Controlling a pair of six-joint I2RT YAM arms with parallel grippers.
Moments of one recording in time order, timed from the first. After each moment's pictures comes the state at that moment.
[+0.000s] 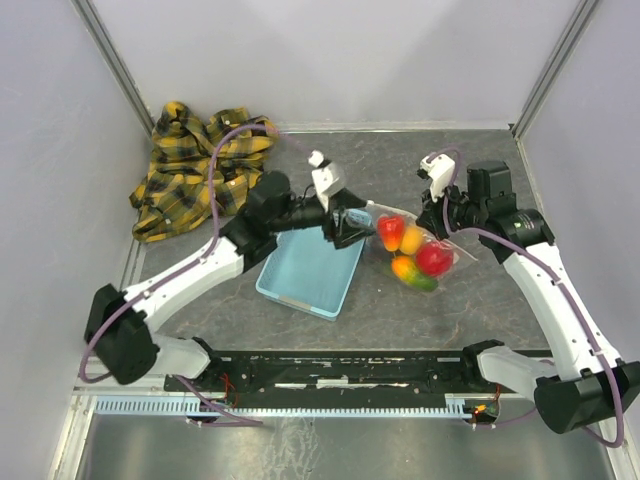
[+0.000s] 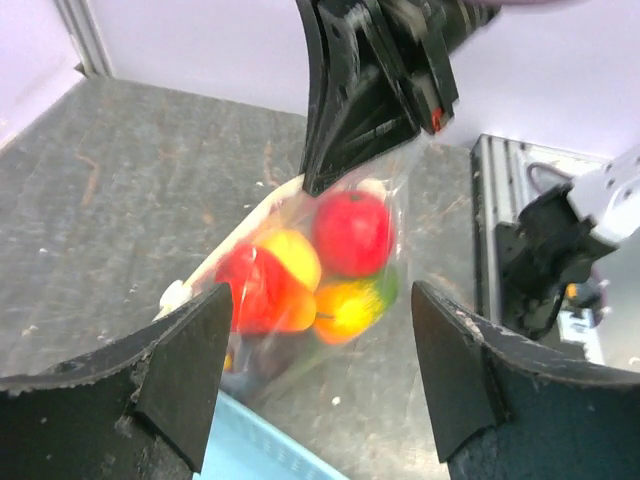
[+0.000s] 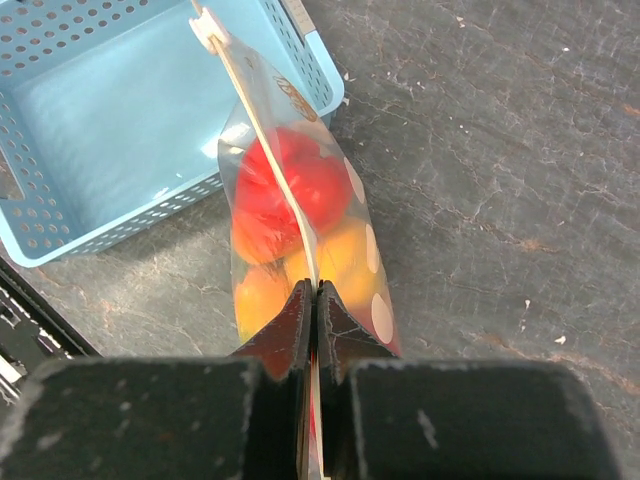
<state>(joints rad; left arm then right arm) -0.74 1.41 1.16 0.17 0.64 -0.07 0.26 1.11 1.20 -0.77 -0.39 -0.28</state>
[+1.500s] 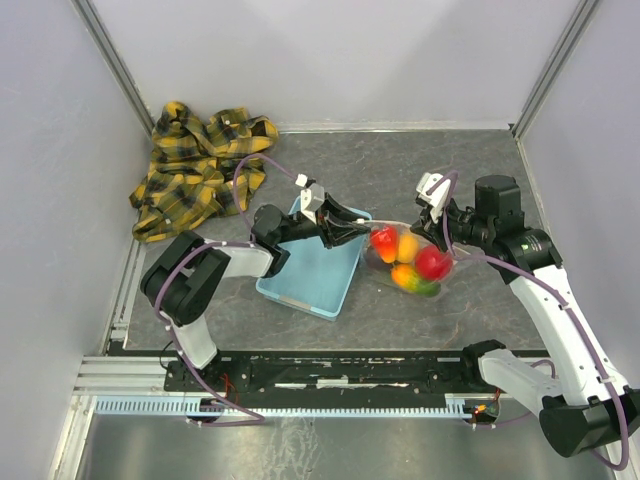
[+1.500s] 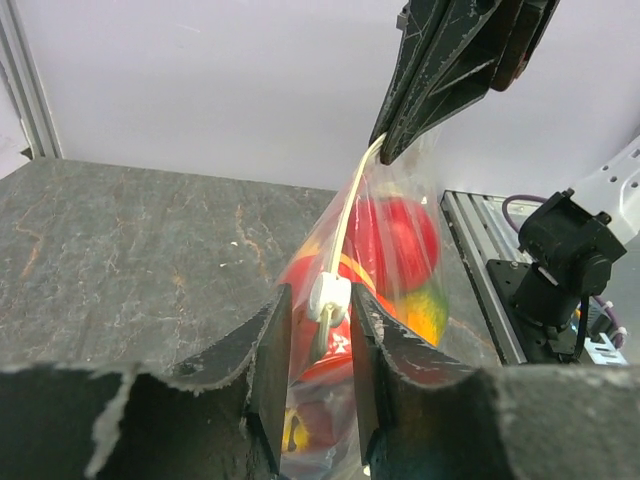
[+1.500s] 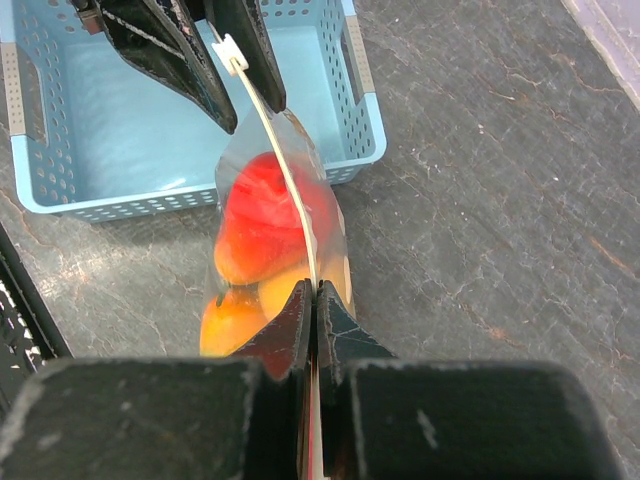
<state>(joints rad) -0.62 1.77 0.79 1.38 0.85 -0.37 0.27 0.98 1.10 -0.70 -0.57 -0.53</state>
